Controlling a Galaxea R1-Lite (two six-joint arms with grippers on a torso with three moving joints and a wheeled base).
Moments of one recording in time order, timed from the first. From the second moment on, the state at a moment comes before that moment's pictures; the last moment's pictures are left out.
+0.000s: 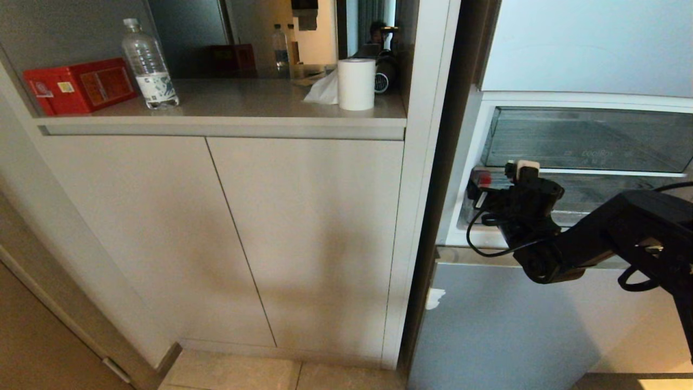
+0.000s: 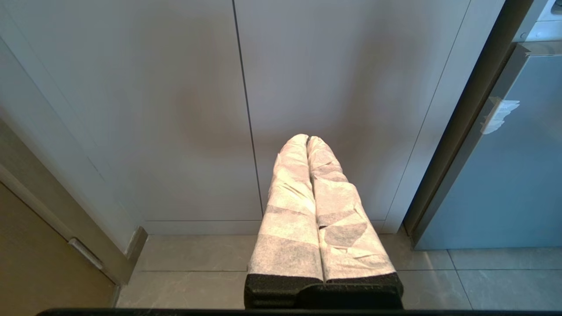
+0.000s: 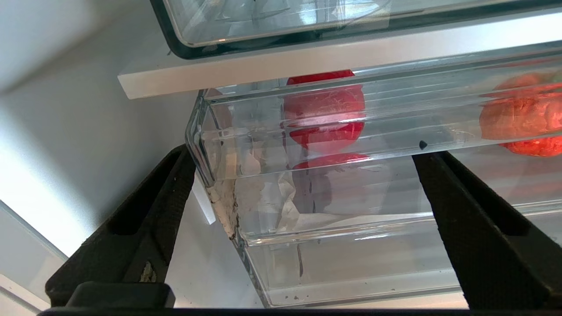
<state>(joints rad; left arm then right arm) 0.00 0.00 0.00 0.00 0.00 0.03 0.14 2.37 -1.29 -1.19 -0.26 0.12</state>
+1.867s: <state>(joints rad) 0.00 0.00 0.00 0.00 0.00 0.03 0.22 2.23 -0.87 -1.44 -0.27 0.12</state>
